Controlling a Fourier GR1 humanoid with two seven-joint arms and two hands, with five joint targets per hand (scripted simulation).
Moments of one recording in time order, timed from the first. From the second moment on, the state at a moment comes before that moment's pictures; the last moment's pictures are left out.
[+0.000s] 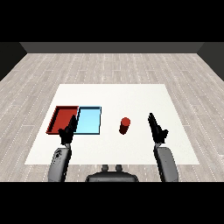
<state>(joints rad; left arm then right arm) -0.01 0.10 0.01 -1.54 0.00 0.02 0.01 -0.02 -0.14 0.00 -1.58 -0.02 -0.01 -0.03</state>
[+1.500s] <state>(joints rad) 0.01 0.05 0.05 -1.61 0.09 -0.09 -0.44 0.06 -0.17 -0.19 -1.57 -0.19 0.30 -0.35</state>
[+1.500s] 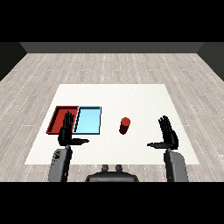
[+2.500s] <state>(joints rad) 0.01 0.03 0.05 -1.64 0.10 -0.08 -0.43 -0.15 -0.09 -0.15 -1.35 -0.17 0.24 -0.28</state>
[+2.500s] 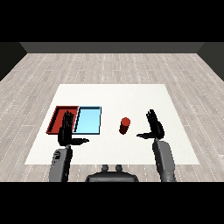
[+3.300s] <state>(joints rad) 0.02 0.04 0.06 -1.66 0.12 -0.09 -0.43 -0.16 -0.01 -0.06 -1.20 -0.18 0.20 -0.38</state>
